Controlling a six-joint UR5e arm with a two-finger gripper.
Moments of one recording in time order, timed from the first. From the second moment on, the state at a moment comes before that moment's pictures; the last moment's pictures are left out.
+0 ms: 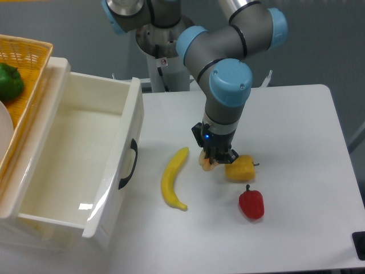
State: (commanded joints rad) arm 2.52 -1.86 -1.57 -1.25 1.48 1.26
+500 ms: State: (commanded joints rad) arm 2.51 -1.86 -1.56 -1.25 1.48 1.24
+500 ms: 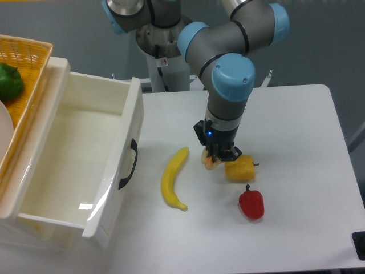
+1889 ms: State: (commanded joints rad) arm 2.49 -1.66 -1.53 -1.24 1.25 0.77
